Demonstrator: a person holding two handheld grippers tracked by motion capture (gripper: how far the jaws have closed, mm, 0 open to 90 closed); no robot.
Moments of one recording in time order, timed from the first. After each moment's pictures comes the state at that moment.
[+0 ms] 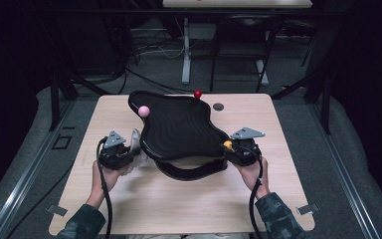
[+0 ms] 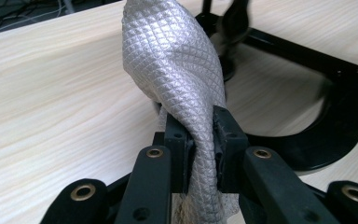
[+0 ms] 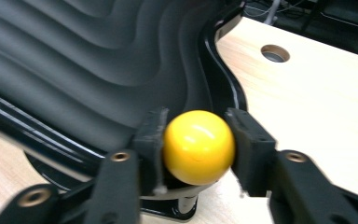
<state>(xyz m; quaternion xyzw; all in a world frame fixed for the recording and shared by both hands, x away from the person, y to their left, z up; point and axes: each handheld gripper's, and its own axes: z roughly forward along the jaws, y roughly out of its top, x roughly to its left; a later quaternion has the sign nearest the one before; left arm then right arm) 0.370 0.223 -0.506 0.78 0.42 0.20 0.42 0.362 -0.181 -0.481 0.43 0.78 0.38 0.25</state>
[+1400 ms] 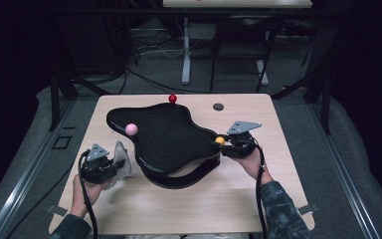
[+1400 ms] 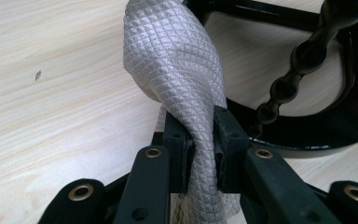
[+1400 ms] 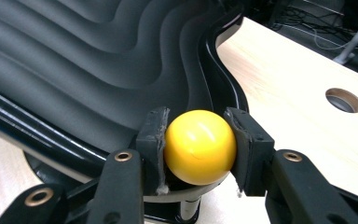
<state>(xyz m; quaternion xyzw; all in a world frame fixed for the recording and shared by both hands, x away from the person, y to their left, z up) 0.332 0.259 -0.511 0.79 0.44 0.21 0.38 0.396 -0.184 -0.486 0.31 0.83 0.44 0.19</state>
